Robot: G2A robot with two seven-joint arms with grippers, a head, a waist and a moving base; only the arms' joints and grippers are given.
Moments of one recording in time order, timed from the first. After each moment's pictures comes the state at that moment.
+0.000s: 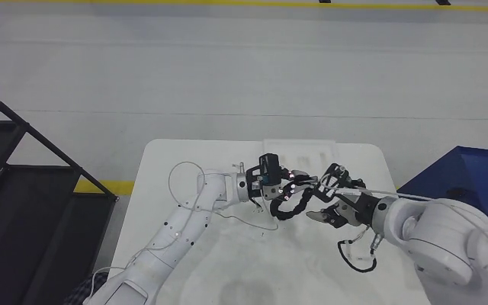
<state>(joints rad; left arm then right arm) 1.01 -1.35 -0.96 -1.33 1.57 -0.87 0.40 -1.34 -1.01 1.38 -2.33 -0.83 -0.38 1.29</state>
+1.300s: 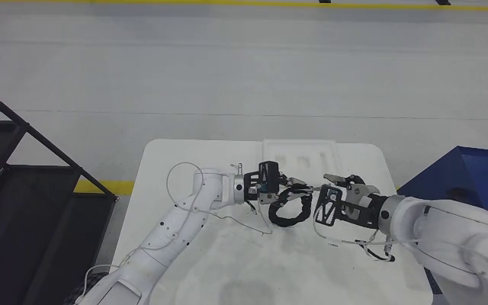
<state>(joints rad) 1.00 -1.30 -0.94 -1.36 1.65 -0.92 0.45 -1.33 -0.86 1.37 -2.35 -1.06 -0.75 1.07</state>
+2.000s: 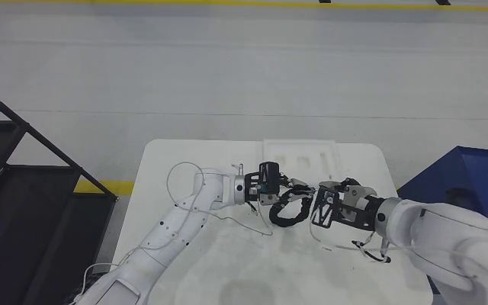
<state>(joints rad) 0.99 -1.29 -0.92 -1.37 1.62 -0.92 0.45 -1.34 -0.85 1.35 -2.35 -1.09 -0.69 1.02</state>
